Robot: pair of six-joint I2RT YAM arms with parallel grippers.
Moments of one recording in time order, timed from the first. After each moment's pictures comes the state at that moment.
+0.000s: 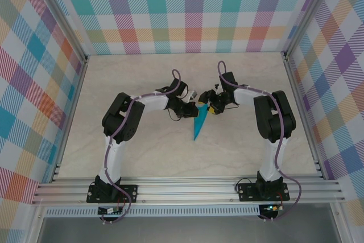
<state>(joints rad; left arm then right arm) -0.57 2.17 1.44 -0.33 0.62 -0.44 0.32 2.00 1.23 -0.32 -0.59 0.80</state>
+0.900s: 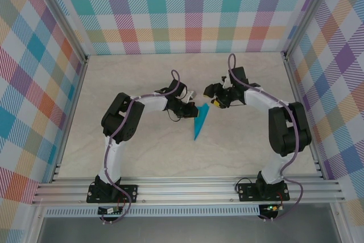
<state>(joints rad) -0.56 2.17 1.40 -0.26 0.64 -0.44 0.29 1.75 1.14 -0.32 -0.60 0.79</state>
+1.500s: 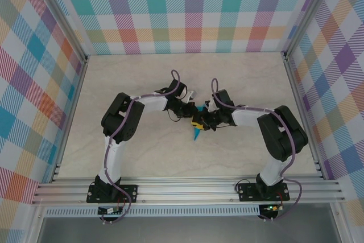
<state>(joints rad) -0.56 2.17 1.40 -0.26 0.64 -0.44 0.49 1.75 0.86 -0.05 -0.72 0.99</state>
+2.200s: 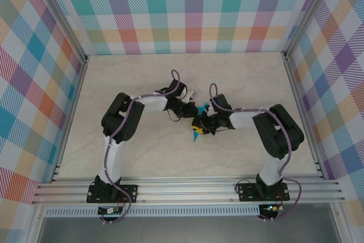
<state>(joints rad) -0.56 2.17 1.40 -0.27 0.63 -0.44 0.53 1.79 0.82 0.00 -0.66 1.04</state>
